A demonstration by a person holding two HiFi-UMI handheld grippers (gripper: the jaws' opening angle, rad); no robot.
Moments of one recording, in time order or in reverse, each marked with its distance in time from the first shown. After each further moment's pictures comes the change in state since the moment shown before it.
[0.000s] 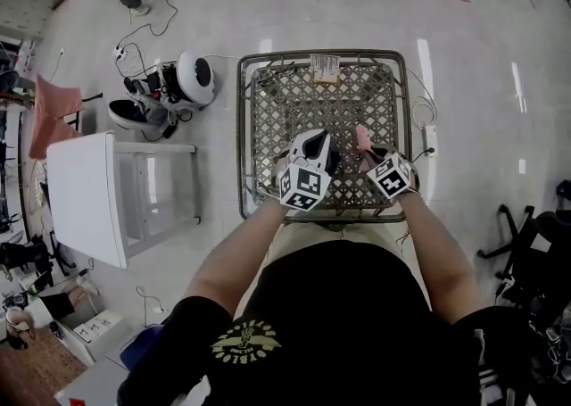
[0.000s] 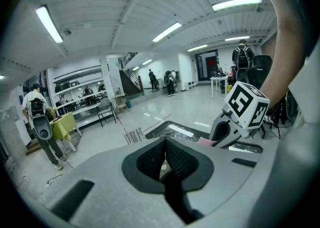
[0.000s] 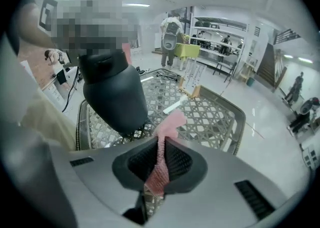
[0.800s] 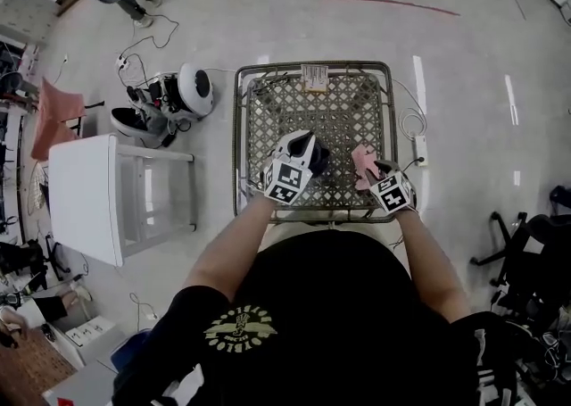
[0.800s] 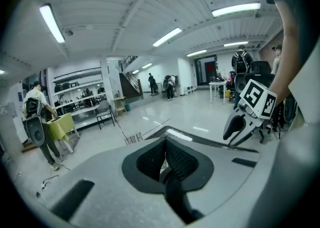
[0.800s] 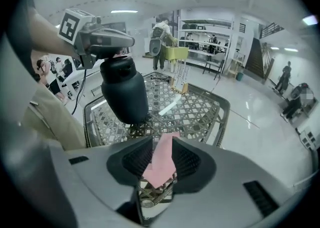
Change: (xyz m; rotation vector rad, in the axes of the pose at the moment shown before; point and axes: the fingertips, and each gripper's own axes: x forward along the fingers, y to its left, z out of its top) left arm -0.016 0.002 0.012 -0.012 -0.048 -0.017; right arm -0.061 0.004 -0.042 0.109 -0.040 -0.055
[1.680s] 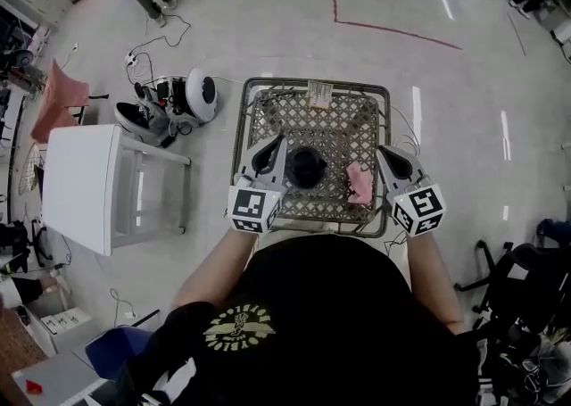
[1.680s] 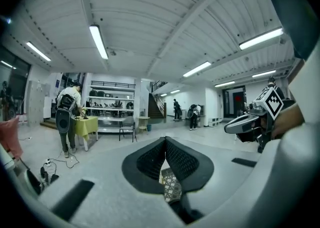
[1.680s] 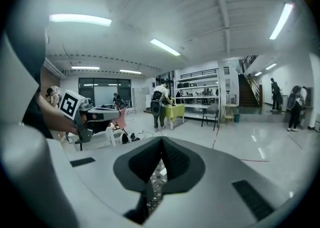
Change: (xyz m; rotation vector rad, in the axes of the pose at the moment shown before) left arm -0.150 0.056 0.123 -0.266 -0.301 0.263; right arm -0.208 -0.008 0.212 0.075 -0.660 0.005
